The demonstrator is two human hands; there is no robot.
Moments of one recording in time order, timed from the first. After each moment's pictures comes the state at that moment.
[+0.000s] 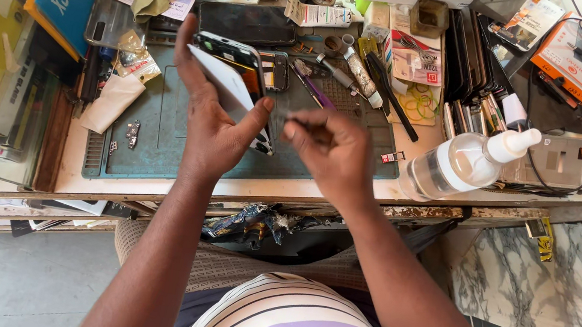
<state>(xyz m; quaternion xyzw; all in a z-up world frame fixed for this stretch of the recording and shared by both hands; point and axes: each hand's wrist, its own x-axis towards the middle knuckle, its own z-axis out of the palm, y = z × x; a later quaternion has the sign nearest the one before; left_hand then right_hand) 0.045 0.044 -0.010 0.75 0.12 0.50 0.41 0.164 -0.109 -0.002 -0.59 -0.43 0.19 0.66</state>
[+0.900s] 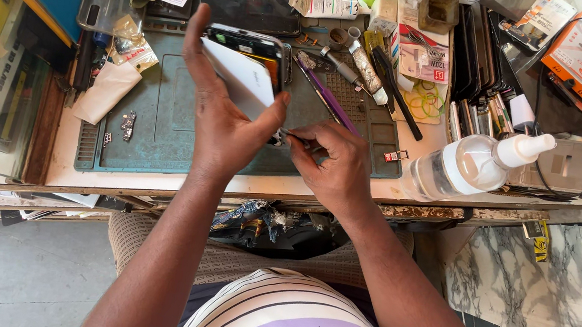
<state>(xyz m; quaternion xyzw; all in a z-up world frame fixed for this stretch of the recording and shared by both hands) 0.056 0.033 -0.013 0.75 0.15 0.50 0.40 0.163 -0.116 -0.008 -0.68 -0.54 0.03 0.50</state>
